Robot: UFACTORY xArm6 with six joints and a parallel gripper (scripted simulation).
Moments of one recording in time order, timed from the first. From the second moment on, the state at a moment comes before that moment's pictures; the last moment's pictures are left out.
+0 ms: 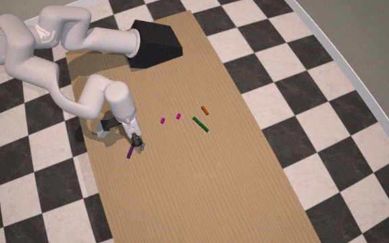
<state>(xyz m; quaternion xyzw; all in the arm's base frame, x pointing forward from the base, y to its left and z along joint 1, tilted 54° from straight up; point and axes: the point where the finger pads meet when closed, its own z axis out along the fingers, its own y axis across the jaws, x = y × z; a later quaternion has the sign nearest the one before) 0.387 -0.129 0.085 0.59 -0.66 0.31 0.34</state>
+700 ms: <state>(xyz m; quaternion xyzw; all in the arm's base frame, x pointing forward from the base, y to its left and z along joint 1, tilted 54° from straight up) 0.392 -0.119 0.073 0.68 -0.58 0.27 0.37</state>
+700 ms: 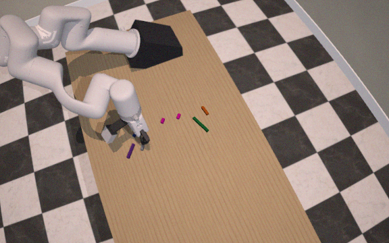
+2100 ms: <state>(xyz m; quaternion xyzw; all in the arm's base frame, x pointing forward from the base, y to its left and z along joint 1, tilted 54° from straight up) 0.407 -0.070 0.010 0.89 -0.05 -0.01 0.45</state>
